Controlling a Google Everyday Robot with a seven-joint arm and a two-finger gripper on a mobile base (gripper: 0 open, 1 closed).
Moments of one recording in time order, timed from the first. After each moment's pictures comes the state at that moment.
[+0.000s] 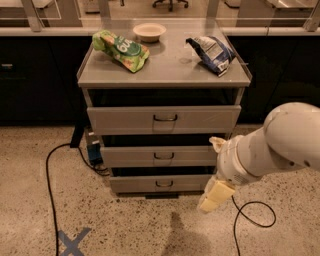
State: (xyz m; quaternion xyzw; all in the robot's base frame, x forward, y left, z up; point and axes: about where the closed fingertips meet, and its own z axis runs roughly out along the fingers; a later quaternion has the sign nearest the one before) arm 0.437 -0.127 0.760 -0.59 0.76 0.07 0.25
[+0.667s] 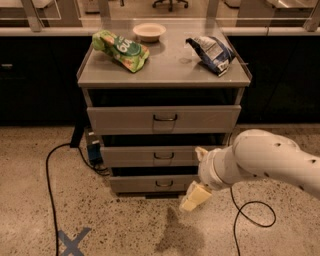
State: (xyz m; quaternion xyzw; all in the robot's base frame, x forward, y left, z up) arm 0.475 -0.099 0.679 -0.57 0.77 0.09 0.28
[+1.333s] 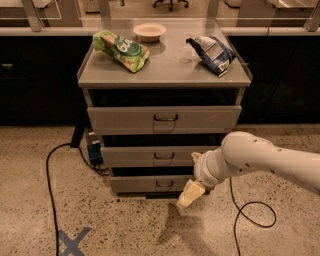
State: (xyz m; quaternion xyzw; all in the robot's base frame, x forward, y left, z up) arm 0.517 -0.095 0.604 -0.56 0.78 0.12 0.25
